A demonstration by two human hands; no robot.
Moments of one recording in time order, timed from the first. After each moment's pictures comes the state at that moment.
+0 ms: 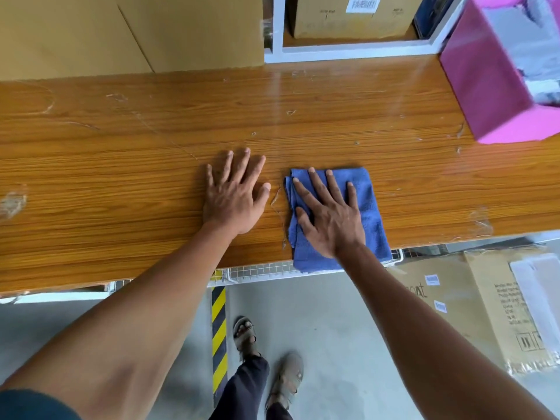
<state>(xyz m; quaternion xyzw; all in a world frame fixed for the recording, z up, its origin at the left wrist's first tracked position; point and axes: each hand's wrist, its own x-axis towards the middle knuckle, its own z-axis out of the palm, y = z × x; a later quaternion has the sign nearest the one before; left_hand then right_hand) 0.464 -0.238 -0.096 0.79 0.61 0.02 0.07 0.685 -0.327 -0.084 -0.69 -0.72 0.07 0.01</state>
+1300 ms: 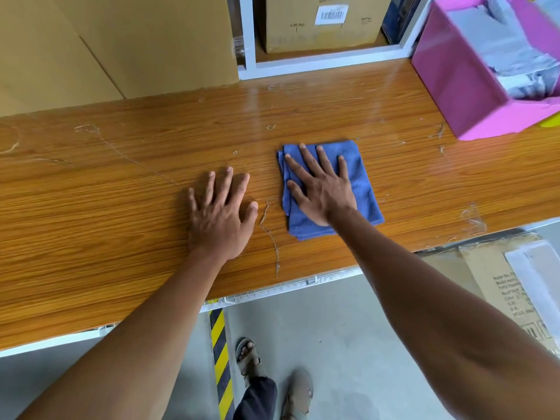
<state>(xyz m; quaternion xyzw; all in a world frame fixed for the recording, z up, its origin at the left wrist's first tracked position) 0.464 -0.234 -0.106 0.80 0.60 0.03 0.06 0.712 -0.243 -0.084 -0.71 -0.70 0.07 0.01</state>
